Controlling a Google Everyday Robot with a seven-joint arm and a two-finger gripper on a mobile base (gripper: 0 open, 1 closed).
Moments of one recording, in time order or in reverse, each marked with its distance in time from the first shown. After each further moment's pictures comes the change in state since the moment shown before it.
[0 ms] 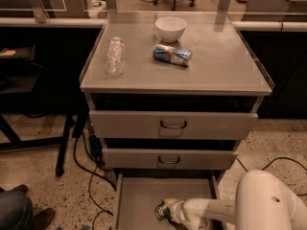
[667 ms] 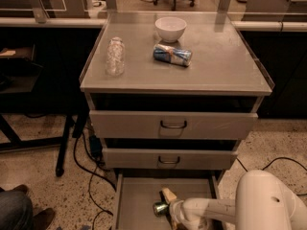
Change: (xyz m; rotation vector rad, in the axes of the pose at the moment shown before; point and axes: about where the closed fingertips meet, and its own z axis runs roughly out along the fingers) arm 0.000 0.000 0.000 0.000 0.000 0.000
